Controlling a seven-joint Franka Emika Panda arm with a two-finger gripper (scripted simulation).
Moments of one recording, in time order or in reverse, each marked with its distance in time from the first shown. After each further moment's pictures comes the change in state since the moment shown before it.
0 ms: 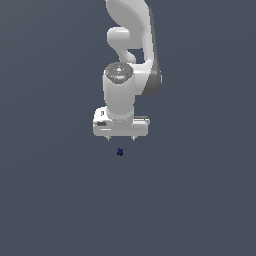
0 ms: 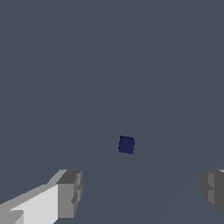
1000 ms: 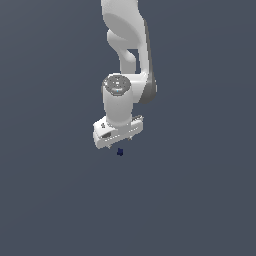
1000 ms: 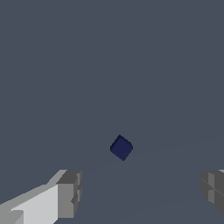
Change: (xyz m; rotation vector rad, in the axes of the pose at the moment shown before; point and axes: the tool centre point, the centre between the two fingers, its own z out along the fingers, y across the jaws) arm -0.004 0.007 0.036 -0.005 -0.009 -0.463
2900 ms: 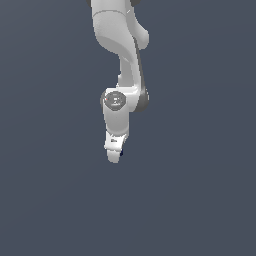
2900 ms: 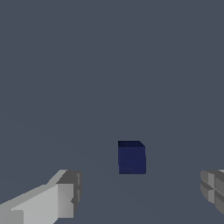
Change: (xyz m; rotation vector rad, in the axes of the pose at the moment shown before) arm -0.011 -0.003 0.062 0.015 0.026 -0.911
